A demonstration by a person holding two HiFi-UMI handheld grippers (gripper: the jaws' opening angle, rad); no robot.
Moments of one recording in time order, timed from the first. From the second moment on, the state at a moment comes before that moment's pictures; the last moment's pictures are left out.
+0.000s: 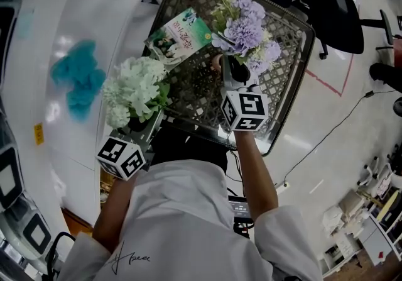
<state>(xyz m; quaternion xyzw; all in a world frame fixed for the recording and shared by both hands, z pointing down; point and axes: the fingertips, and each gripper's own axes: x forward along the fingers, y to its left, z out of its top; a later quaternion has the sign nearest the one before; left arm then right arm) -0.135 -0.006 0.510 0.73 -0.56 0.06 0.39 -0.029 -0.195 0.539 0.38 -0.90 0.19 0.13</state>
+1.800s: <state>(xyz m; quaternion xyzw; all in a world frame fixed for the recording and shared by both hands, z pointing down) -0.152 0.000 0.520 0.72 -0.57 0.06 0.39 -0.027 -0.181 0.573 0.42 -0.87 0.18 0.18</state>
